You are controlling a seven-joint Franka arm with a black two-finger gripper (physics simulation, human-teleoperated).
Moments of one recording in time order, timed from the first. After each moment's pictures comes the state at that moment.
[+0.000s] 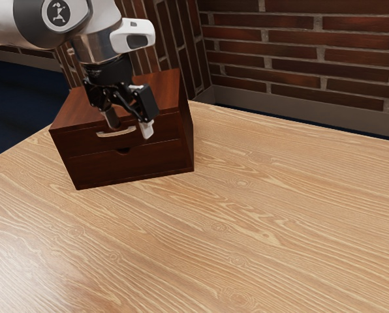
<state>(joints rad) -0.15 0.08 0.23 -1.25 0.03 1.38 0.04</state>
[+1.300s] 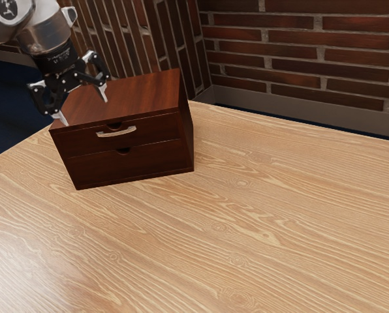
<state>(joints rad) -0.11 0.07 0.42 -1.28 -0.03 1.49 -1.05</state>
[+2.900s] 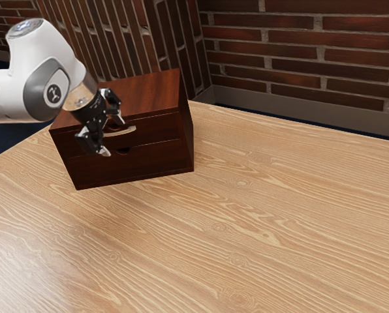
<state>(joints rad) -0.07 0.06 0.42 -1.67 -0.05 2.10 -1.51</state>
